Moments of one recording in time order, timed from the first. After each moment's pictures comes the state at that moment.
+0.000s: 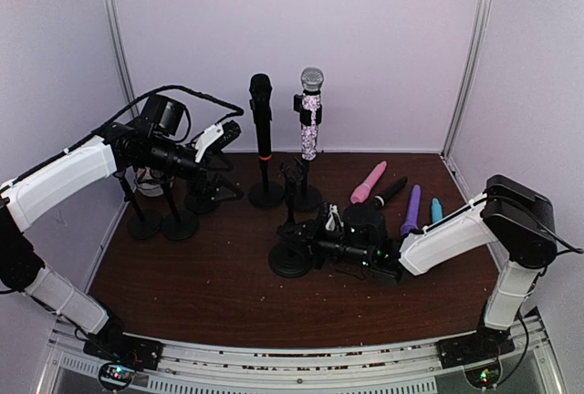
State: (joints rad) left arm -0.52 1.43 1.33 -0.65 0.60 0.46; right arm 1.00 1.79 0.79 0.83 -0.10 1.54
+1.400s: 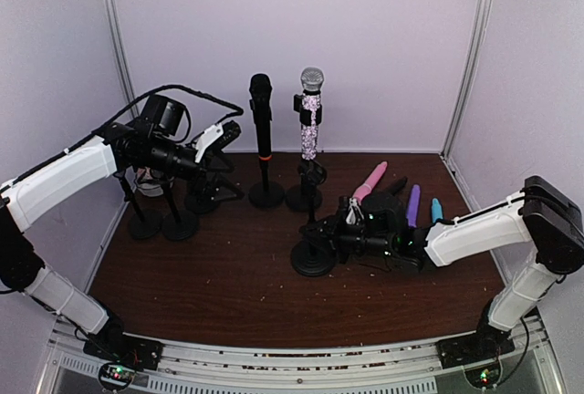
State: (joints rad) left arm -0.52 1.43 1.33 -0.65 0.63 0.46; right arm 0.92 1.60 0.72 0.57 -0.15 1.43
